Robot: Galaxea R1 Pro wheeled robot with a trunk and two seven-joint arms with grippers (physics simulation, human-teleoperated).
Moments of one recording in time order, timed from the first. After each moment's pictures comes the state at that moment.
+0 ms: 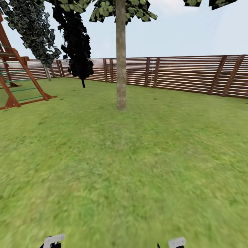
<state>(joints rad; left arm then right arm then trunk) -0.36 0.12 0.32 -0.13 -0.14 -0.42 0.07 -0.33 0.00 0.31 -0.14 -0.08 -0.47 -0.14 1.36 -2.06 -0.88</state>
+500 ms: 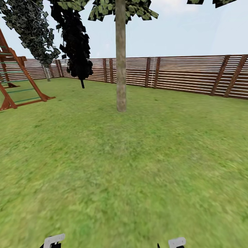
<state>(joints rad) -0.36 0.12 0.32 -0.13 -0.14 -0.42 0.07 -0.33 0.00 0.31 -0.14 -0.08 -0.47 -0.14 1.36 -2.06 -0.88</state>
